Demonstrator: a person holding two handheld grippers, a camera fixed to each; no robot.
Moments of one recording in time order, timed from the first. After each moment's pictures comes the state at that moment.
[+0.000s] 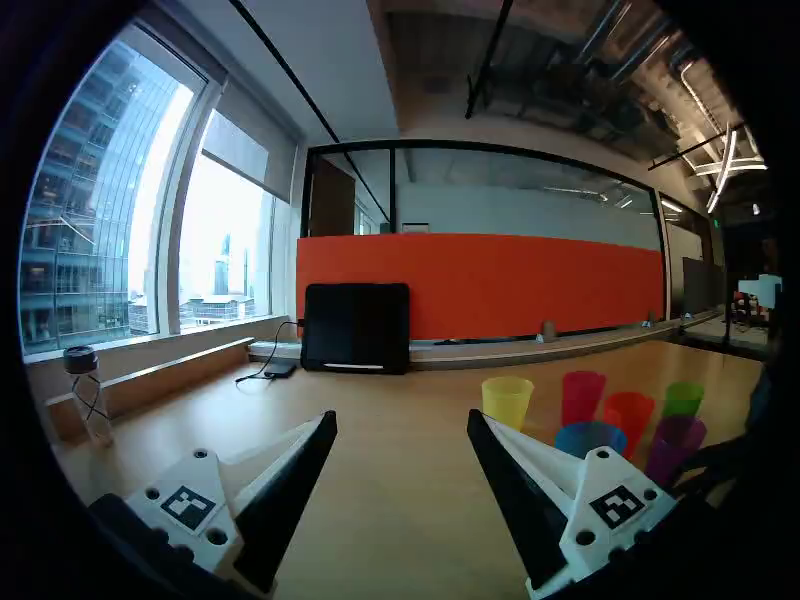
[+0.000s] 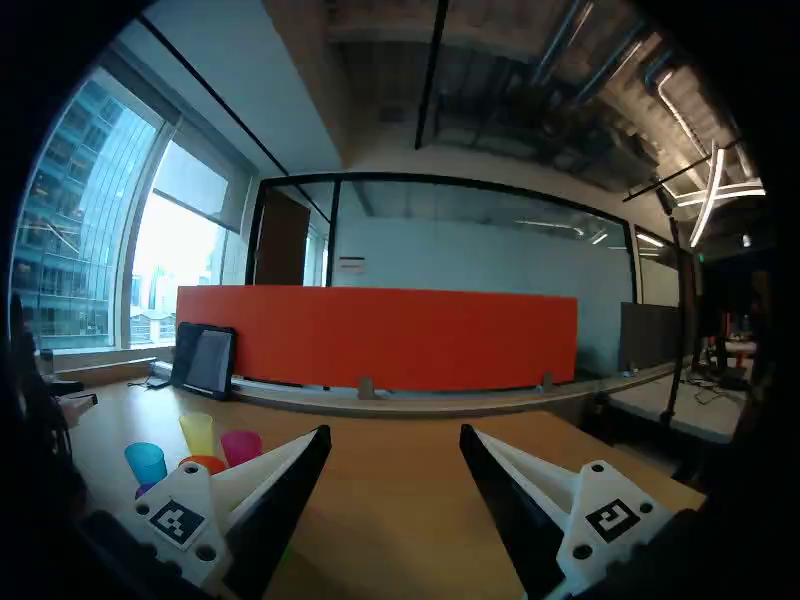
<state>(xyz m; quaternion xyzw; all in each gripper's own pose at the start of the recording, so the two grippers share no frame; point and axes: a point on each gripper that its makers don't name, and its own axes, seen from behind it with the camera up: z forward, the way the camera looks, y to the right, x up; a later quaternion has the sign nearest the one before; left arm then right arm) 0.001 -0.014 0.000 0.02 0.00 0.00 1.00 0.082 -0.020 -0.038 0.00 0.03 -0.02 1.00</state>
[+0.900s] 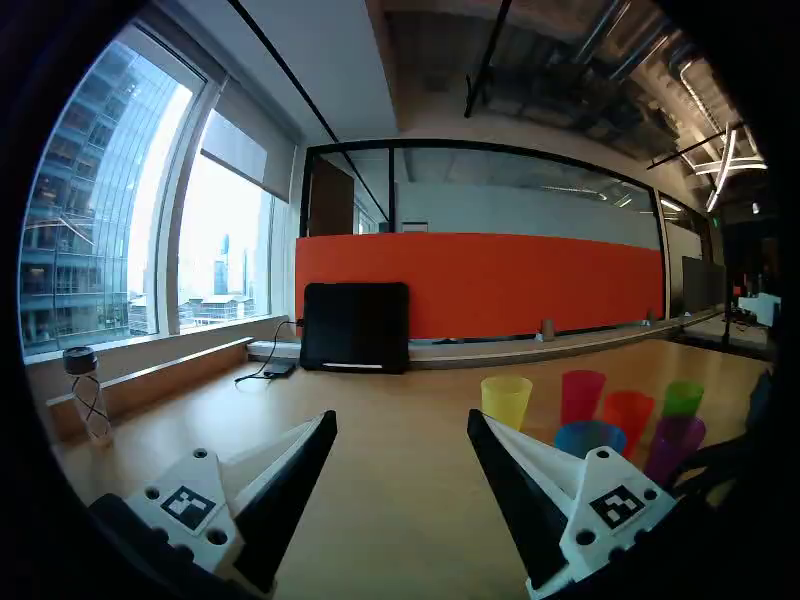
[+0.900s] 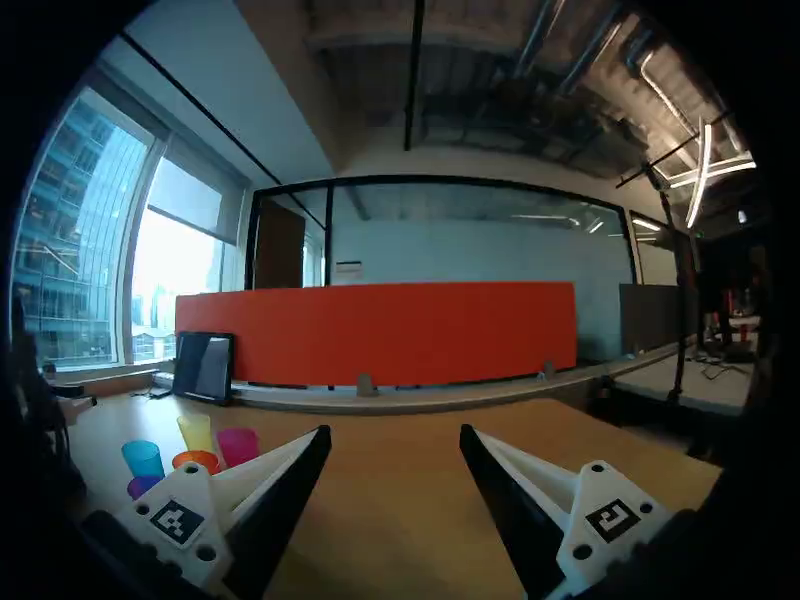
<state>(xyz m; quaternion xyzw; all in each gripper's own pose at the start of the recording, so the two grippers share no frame) 0.000 -0.014 0.001 0.02 0.00 0.00 1.00 0.051 -0.001 -0.032 0.01 0.03 0.02 1.00</state>
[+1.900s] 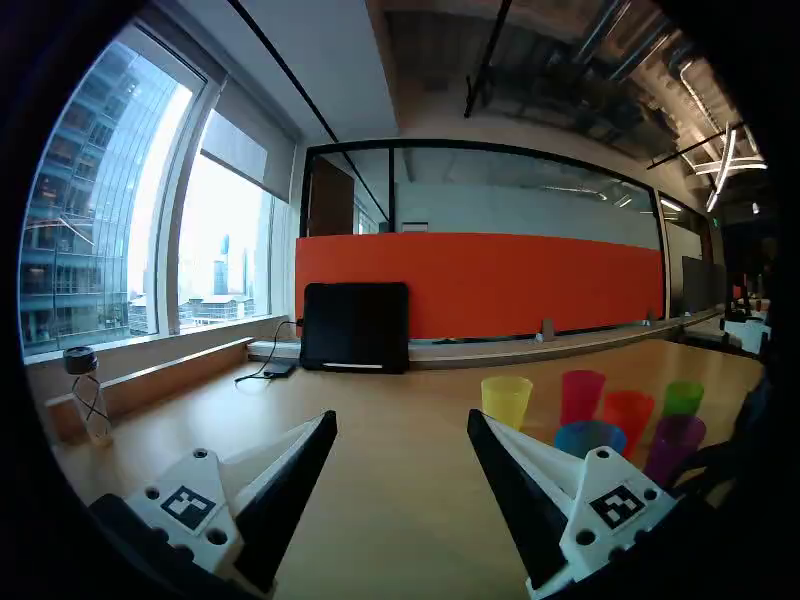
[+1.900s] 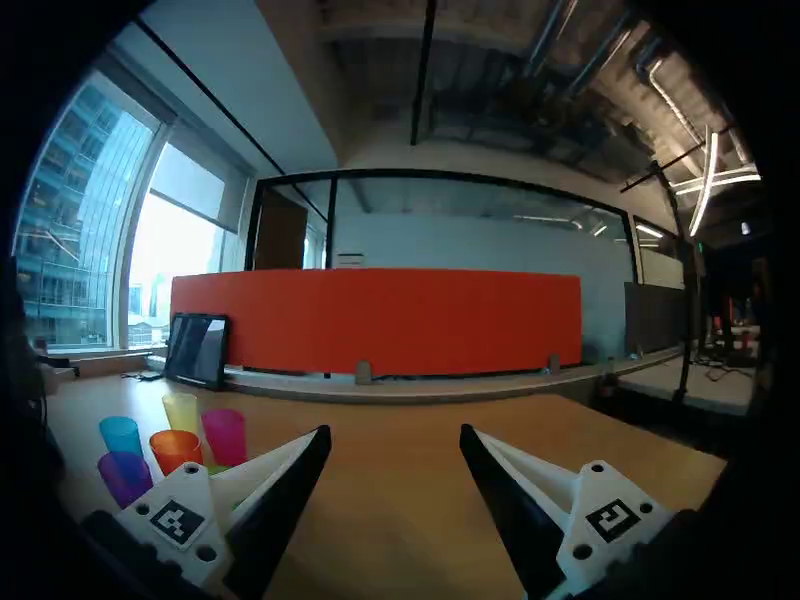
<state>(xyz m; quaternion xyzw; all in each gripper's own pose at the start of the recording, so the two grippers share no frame) 0.000 -0.015 0.001 0.02 0.00 0.00 1.00 0.017 -0.007 -0.001 0.01 0.03 0.00 1.00</state>
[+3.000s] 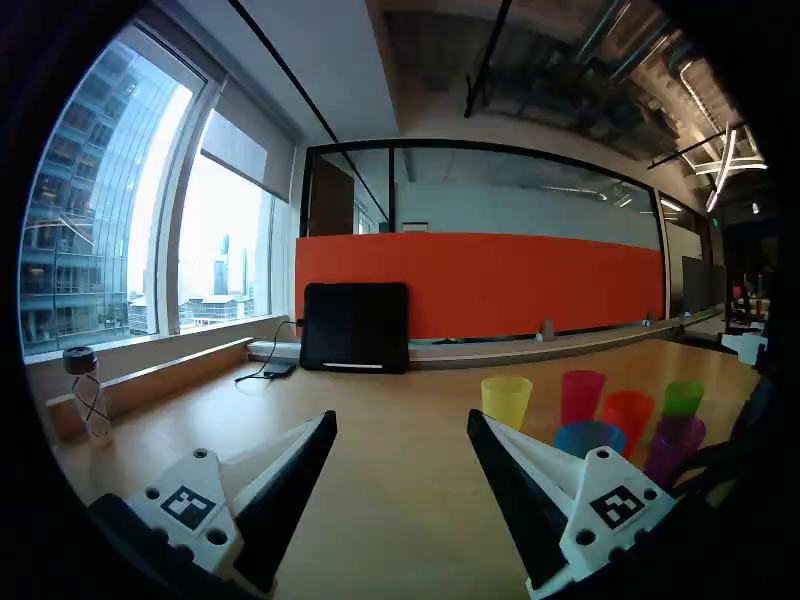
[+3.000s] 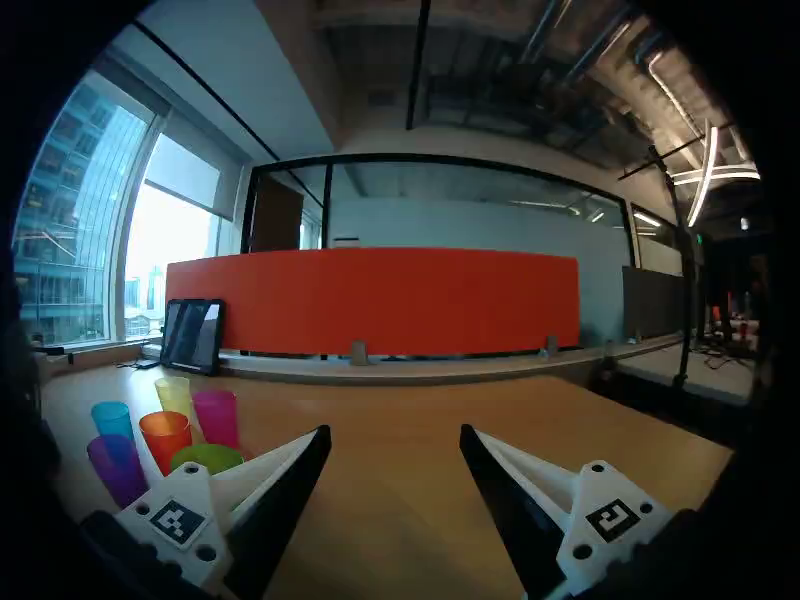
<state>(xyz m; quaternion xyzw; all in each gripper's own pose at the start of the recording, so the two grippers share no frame) 0.000 -0.015 0.000 0.02 0.00 0.00 1.00 -0.002 -0.002 0.000 0.00 0.00 0.00 1.00</state>
